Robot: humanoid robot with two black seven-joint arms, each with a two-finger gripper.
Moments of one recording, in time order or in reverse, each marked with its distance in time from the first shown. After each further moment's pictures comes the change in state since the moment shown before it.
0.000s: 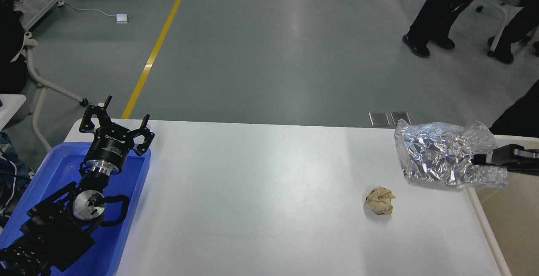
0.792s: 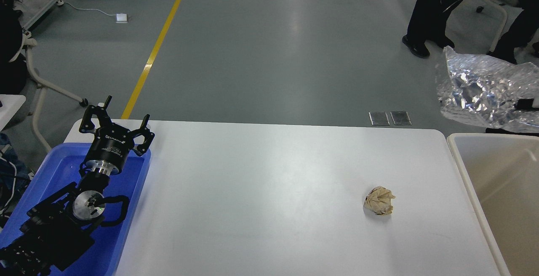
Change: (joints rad) left arm 0.000 0.000 0.000 0.000 0.000 0.000 0.000; right arm 0.186 0.072 -0.015 -0.387 0.059 0.151 -0.013
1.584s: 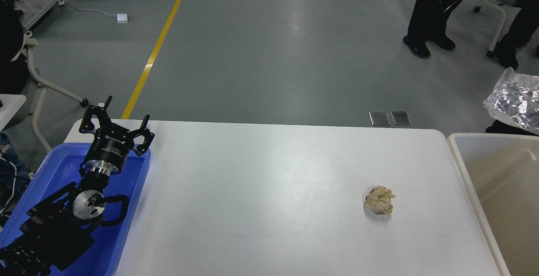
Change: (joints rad) left arm 0.000 0.000 0.000 0.000 0.000 0.000 0.000; right arm -0.153 0.456 -0.287 -0.860 0.278 -0.181 -0.174
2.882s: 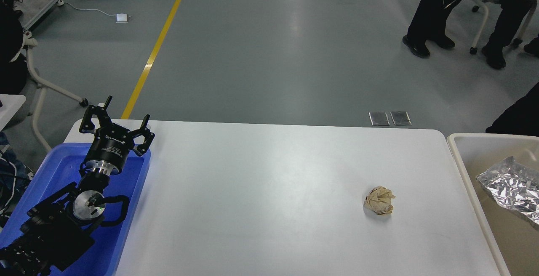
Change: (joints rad) left arm 0.000 0.000 0.000 0.000 0.000 0.000 0.000; right arm -0.416 0.259 0.066 -0.048 0.463 -0.382 -0.408
